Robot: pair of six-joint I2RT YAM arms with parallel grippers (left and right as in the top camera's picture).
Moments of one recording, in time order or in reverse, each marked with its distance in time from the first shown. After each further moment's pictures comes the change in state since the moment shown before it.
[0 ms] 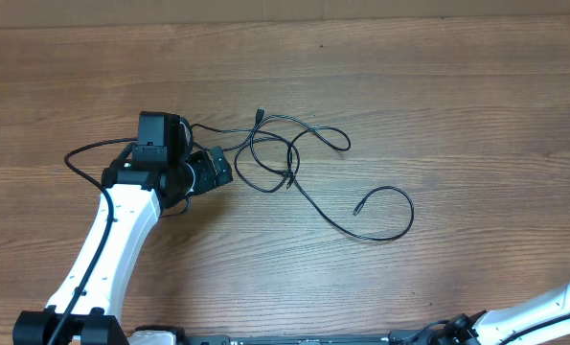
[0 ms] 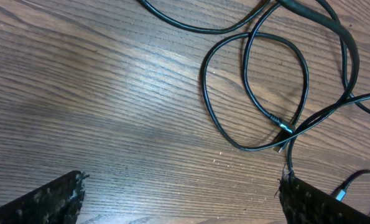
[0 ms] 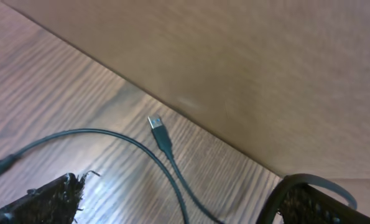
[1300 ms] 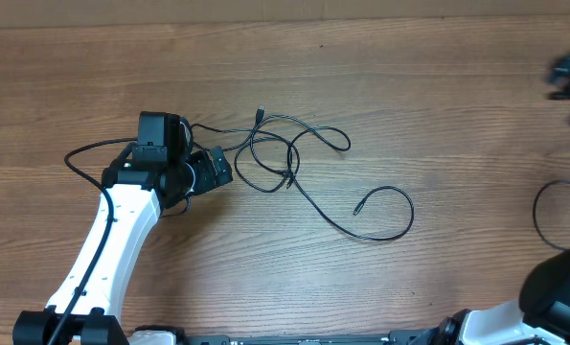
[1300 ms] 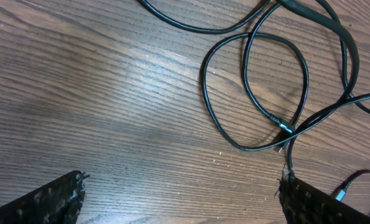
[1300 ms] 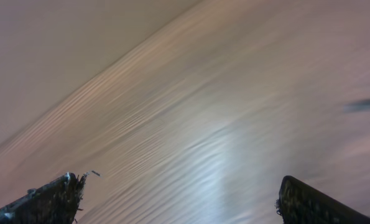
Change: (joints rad) left arm 0.000 0.000 0.000 0.000 0.000 0.000; right arm 0.504 -0.316 0.059 -0.402 -0.384 0.276
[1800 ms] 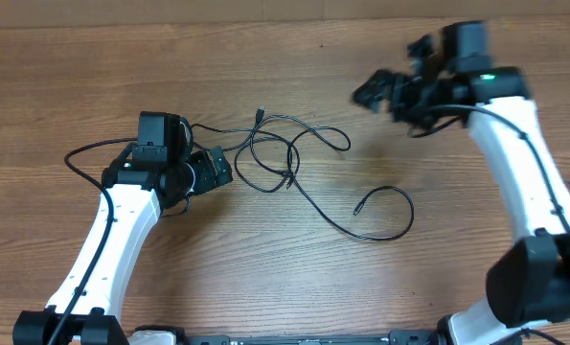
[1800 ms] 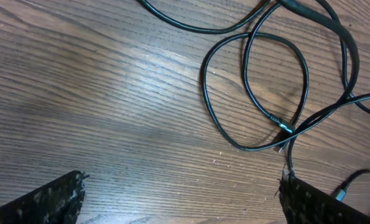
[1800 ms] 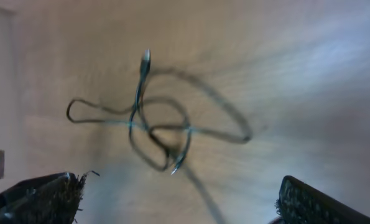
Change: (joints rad) left arm 0.000 0.000 0.000 0.000 0.000 0.000; right arm 0.583 0.051 -0.062 -0.188 -0.298 0.176
